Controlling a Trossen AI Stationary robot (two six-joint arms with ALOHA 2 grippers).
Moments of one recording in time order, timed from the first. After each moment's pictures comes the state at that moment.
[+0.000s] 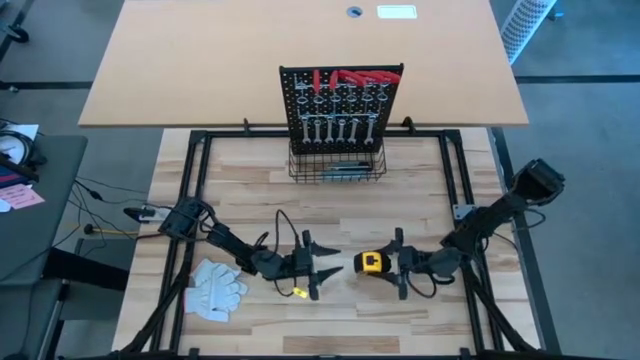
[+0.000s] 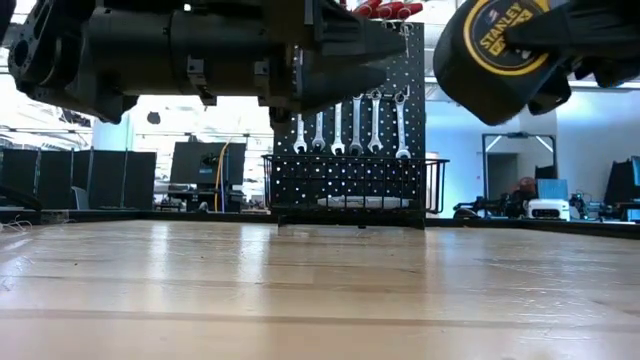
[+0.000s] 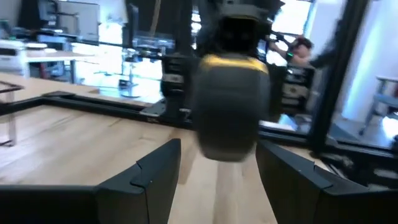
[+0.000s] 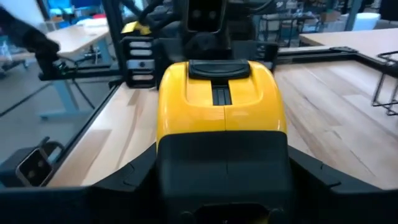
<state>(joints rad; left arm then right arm) -0.42 2.08 0.86 1.39 -0.57 -0.07 0.66 1.40 0.35 0.86 0.70 0.21</state>
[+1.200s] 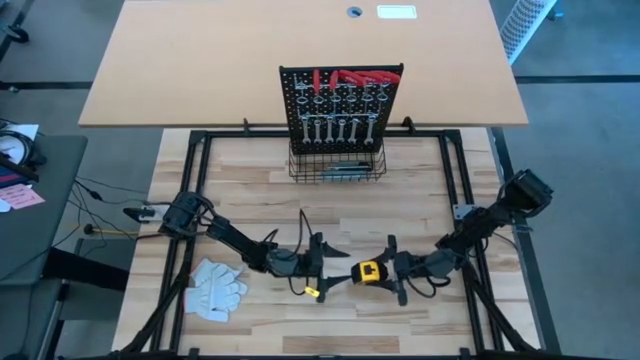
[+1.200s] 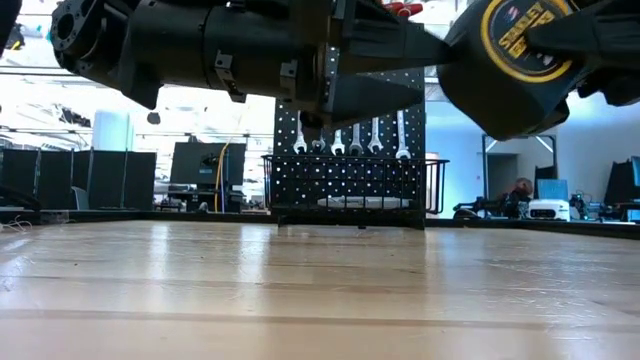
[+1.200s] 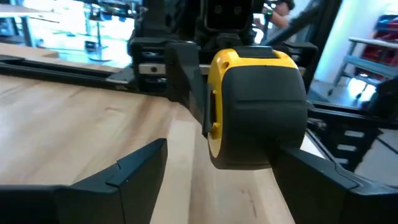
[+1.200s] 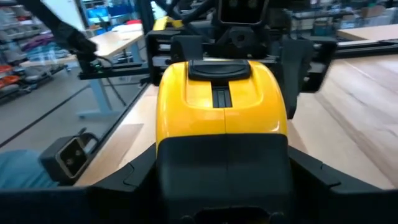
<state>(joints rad) -0.35 2.05 0.96 1.10 -0.40 -0.15 0.62 1.58 0.34 1.11 0.57 0.21</state>
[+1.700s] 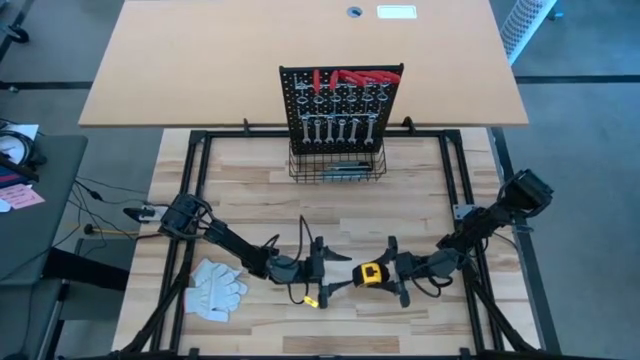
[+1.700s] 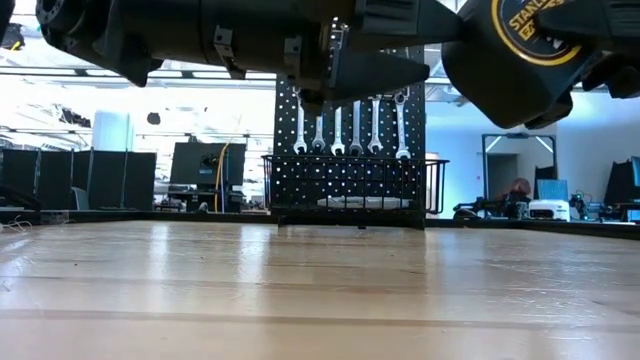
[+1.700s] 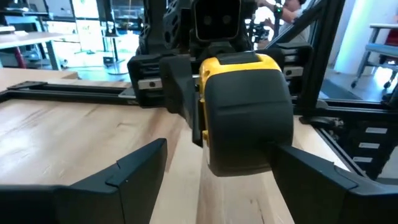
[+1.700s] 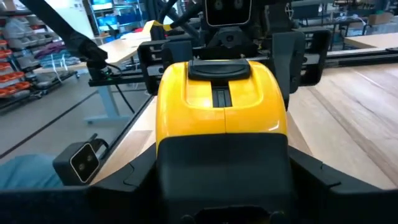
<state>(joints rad) -0.39 2.05 1.01 1.05 -0.50 -0.04 0.62 1.58 0.33 1.16 0.58 0.19</state>
